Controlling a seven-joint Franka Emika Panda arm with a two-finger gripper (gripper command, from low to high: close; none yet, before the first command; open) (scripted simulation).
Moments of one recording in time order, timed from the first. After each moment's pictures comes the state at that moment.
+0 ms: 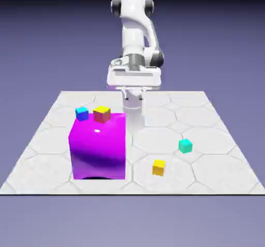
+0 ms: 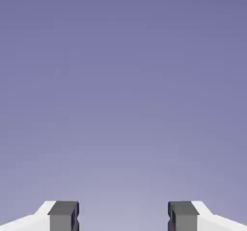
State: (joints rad) arm 0.04 -0.53 0.03 -2.79 -0.04 2.99 0.73
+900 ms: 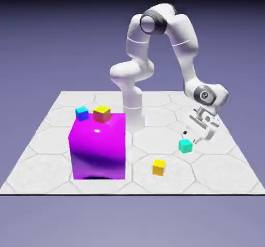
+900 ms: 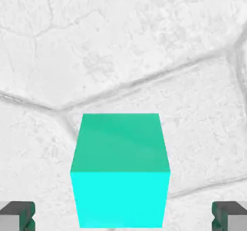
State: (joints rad) arm 0.58 0.39 0.39 -2.51 -0.88 2.27 0.59
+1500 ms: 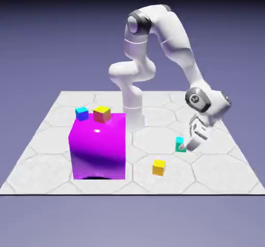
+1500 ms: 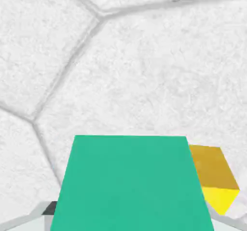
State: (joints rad) arm 0.19 0.30 0.36 -2.25 -0.49 1.97 0.47
